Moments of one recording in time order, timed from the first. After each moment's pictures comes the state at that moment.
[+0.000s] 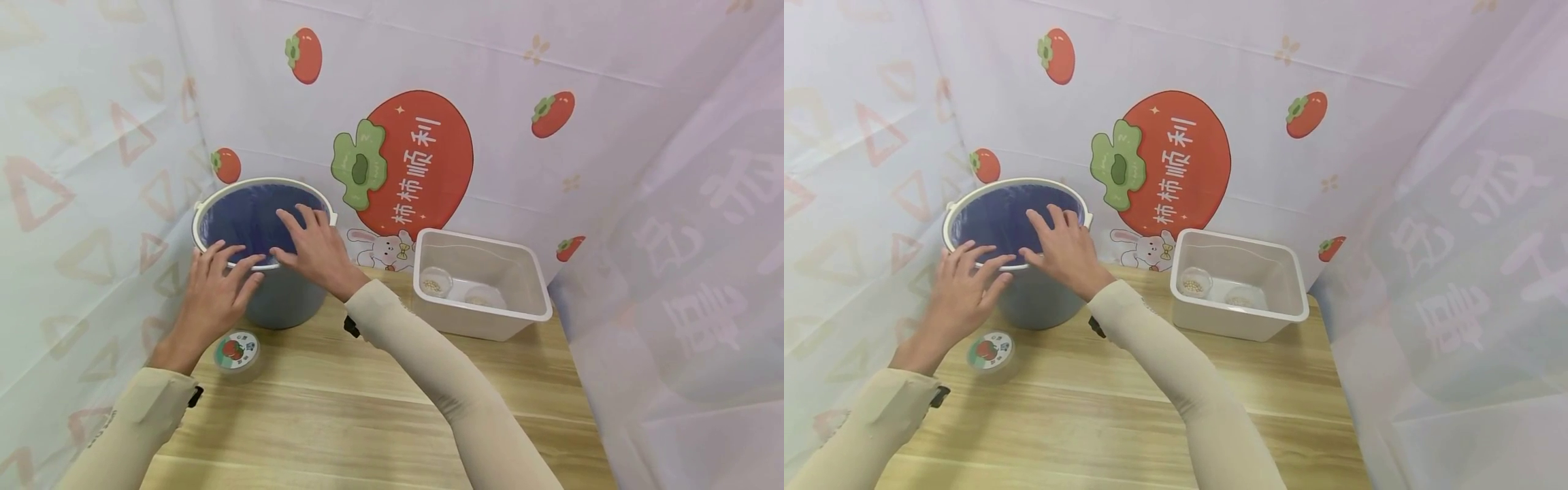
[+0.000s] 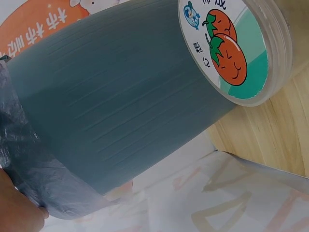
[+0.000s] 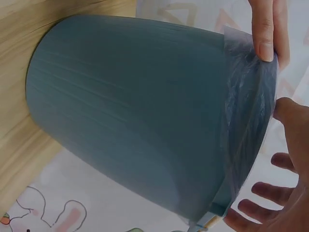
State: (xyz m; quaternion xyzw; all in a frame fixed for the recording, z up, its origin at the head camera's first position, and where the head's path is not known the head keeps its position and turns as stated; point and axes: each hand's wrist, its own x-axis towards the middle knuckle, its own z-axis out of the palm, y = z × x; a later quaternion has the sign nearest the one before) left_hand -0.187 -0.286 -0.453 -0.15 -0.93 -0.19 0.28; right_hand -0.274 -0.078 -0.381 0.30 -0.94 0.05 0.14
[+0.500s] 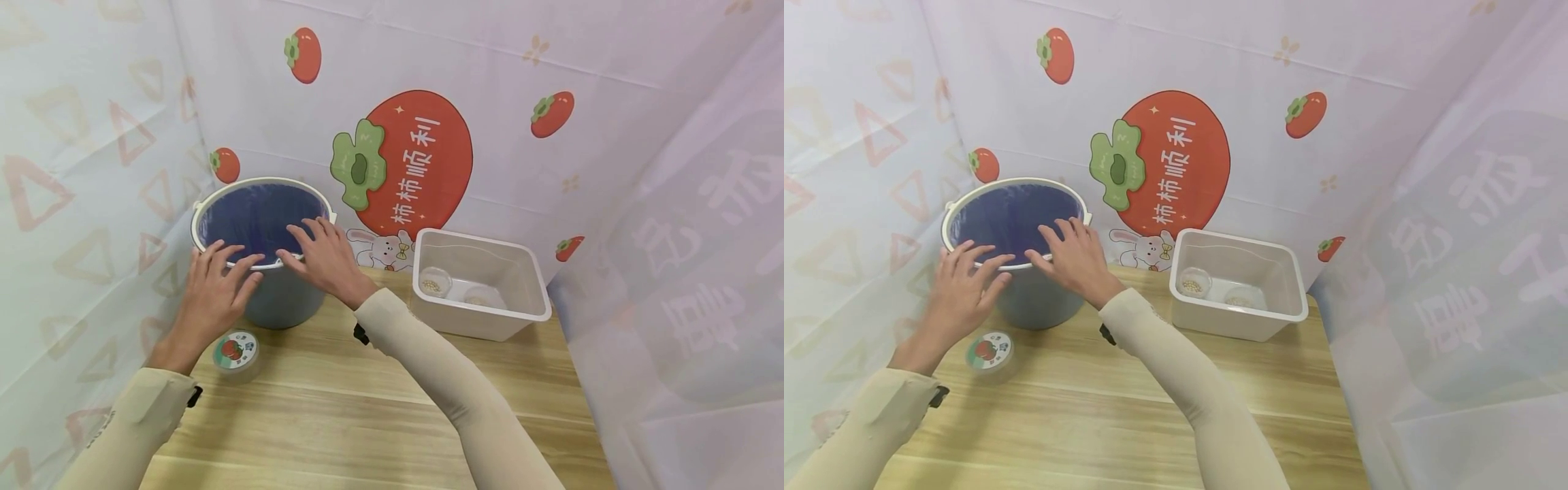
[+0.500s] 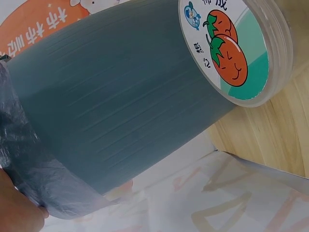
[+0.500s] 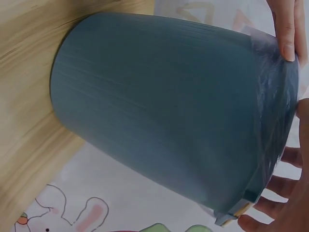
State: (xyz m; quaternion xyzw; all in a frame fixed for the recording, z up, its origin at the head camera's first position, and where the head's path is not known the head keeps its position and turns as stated) left_hand -0.187 -0.285 -0.454 -0.15 -0.93 -0.19 0.28; right_hand -0.273 -0.060 -0.400 0.32 -0.94 0.05 0.14
